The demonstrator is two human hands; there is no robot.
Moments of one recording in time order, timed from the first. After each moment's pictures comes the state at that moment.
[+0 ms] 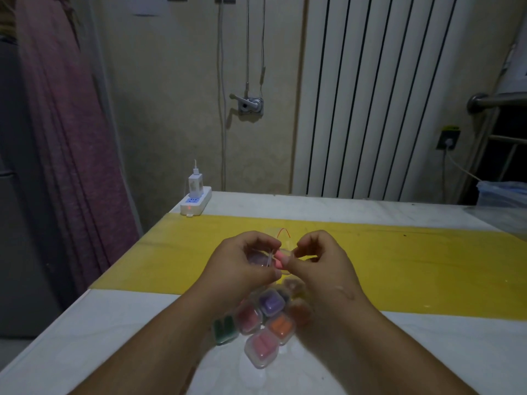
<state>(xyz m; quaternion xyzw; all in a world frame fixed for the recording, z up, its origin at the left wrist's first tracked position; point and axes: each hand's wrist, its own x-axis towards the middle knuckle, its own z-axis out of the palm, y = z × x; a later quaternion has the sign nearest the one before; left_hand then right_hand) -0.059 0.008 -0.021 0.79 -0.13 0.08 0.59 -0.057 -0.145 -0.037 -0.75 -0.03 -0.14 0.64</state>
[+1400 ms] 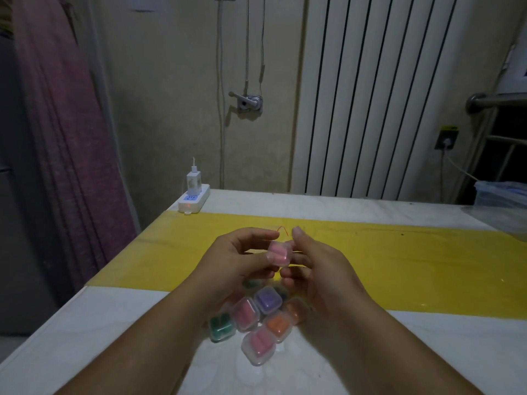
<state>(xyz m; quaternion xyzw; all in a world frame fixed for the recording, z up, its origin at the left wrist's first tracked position) -0.056 0.010 -0.021 0.66 -0.12 -0.04 0.74 -0.067 -0.143 -0.021 -0.64 0.03 0.02 0.77</state>
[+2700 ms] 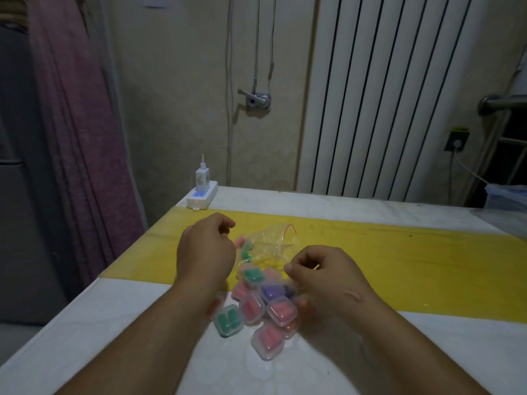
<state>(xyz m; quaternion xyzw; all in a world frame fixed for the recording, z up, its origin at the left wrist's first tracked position) -0.024 0.041 -0.033 0.88 0.07 0.28 0.38 -0.065 -0.150 -0.029 -0.88 -0.05 -0.09 0.46</state>
